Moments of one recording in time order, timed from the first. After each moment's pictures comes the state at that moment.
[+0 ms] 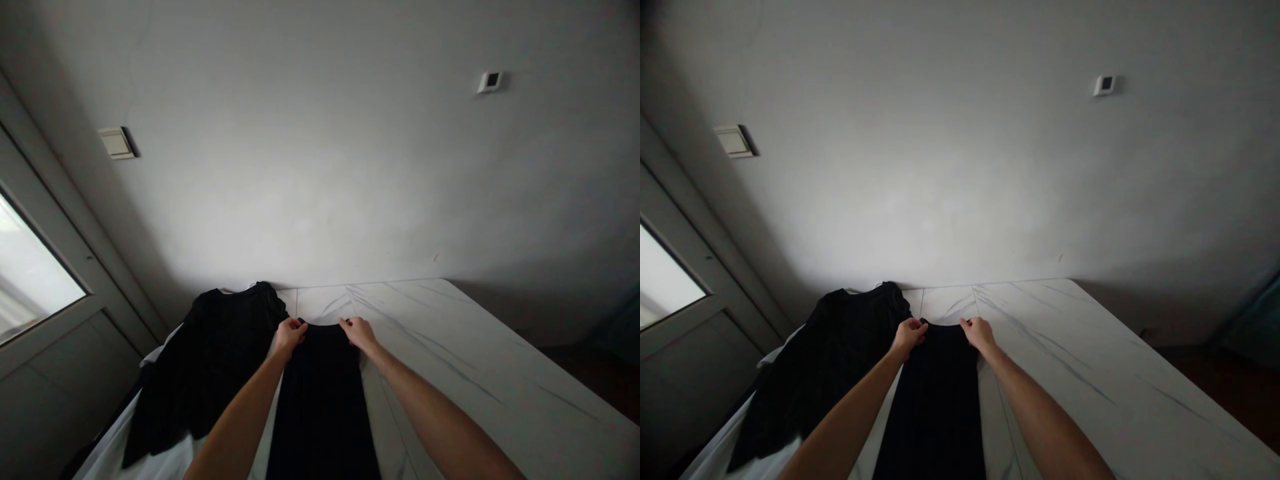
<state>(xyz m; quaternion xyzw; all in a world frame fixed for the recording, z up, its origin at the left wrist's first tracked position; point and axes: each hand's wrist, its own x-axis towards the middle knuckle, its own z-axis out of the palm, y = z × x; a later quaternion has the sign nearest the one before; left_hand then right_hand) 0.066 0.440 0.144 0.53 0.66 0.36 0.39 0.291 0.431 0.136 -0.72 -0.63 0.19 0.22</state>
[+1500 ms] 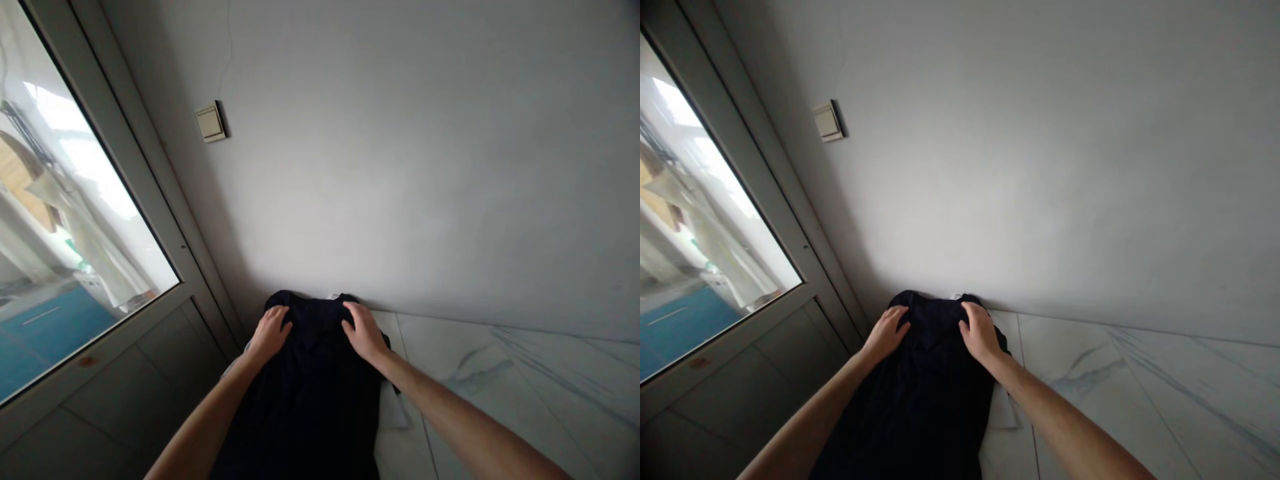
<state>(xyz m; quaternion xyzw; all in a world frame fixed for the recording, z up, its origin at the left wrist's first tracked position) -0.261 0.498 0.181 0.71 0.67 0.19 -0.03 0.014 0.562 0.137 -0.46 -0.77 0.14 0.43</state>
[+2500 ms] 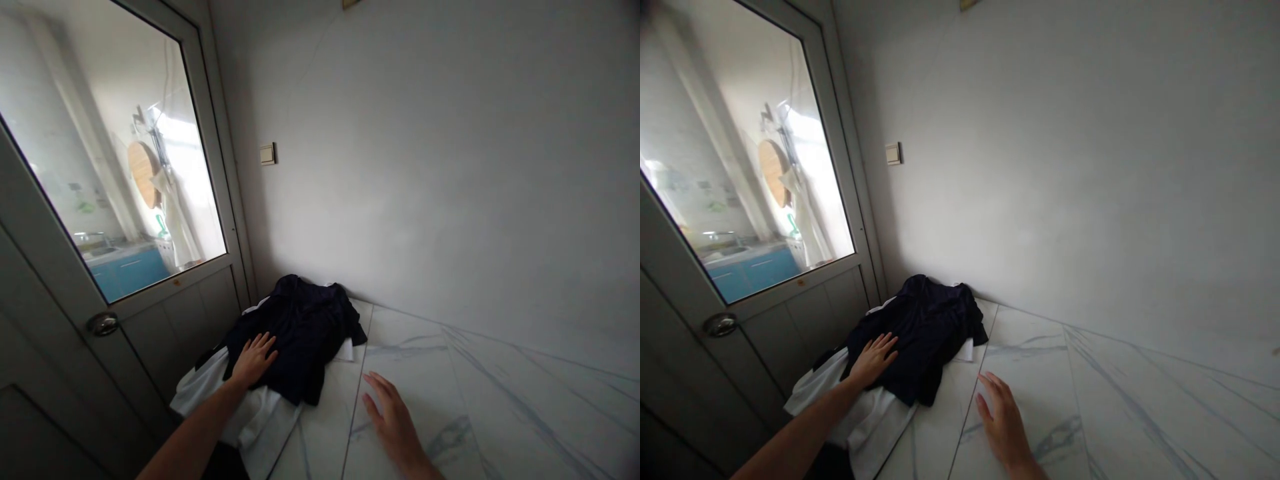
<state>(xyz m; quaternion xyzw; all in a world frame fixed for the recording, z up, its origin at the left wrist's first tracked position) -0.200 0.289 0.117 0.61 0.79 0.05 0.02 0.191 0.347 0.063 -0.40 -0.79 0.17 0.42</state>
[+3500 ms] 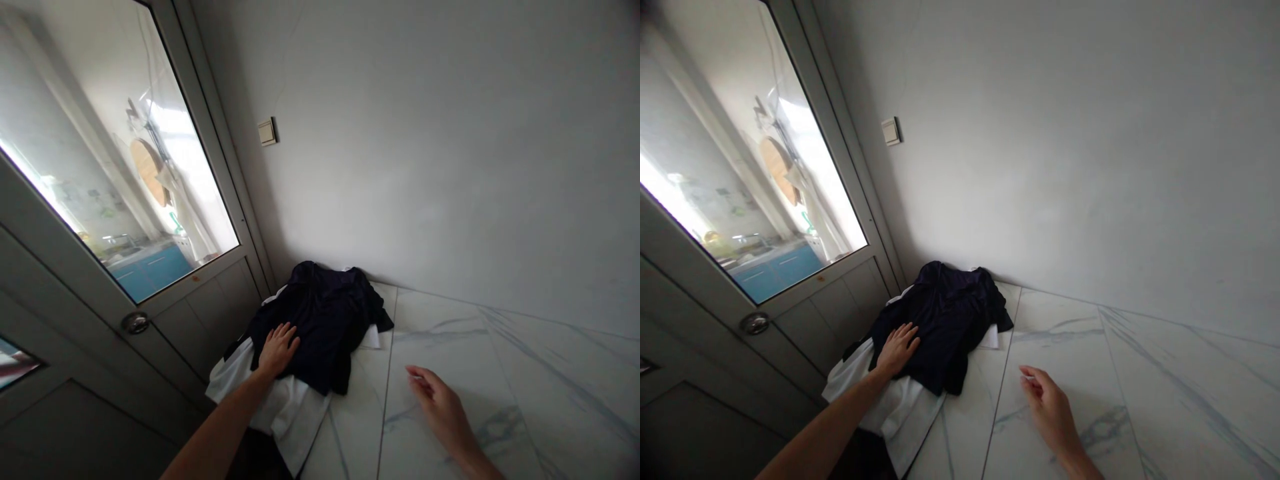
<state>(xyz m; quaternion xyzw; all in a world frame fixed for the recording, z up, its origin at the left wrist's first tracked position) -0.200 0.289 0.118 0.60 0.79 0.14 0.03 0.206 0.352 0.080 -0.51 -0.66 0.36 0.42</state>
